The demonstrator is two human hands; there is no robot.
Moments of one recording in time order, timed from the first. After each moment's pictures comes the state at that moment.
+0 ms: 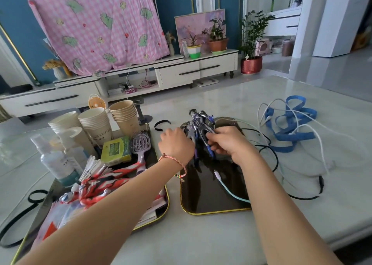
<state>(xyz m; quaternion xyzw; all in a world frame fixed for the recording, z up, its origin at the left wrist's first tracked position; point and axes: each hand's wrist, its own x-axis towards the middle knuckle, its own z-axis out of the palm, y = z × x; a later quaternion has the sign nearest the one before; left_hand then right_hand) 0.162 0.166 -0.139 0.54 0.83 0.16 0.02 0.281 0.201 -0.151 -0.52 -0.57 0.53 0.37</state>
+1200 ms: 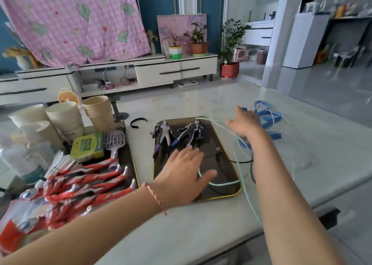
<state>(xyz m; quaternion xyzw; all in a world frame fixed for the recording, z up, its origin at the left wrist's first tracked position) 0.214 0.086 -0.145 0.80 0.60 0.07 0.04 0.373 0.241 -0.126 -0.71 -0.67 0.14 0.14</state>
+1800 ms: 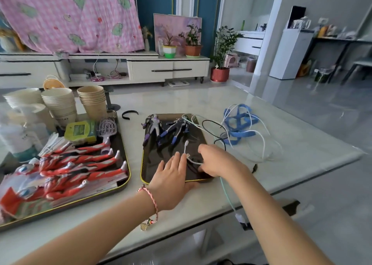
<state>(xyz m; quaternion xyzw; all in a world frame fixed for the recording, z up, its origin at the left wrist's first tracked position) 0.229 0.056 -0.178 0.77 0.64 -0.03 0.05 0.358 0.117 -0.146 -0.57 -0.82 0.10 0.01</state>
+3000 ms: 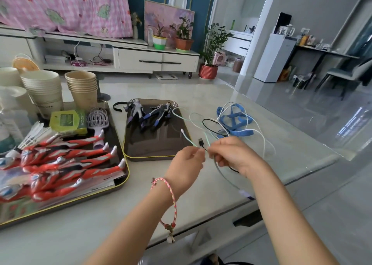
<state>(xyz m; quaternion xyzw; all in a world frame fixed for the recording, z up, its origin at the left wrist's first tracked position) 0.250 0.049 -0.137 0.52 0.55 0.43 0.50 0.375 0.109 -0.122 -0.61 -0.58 0.45 0.29</state>
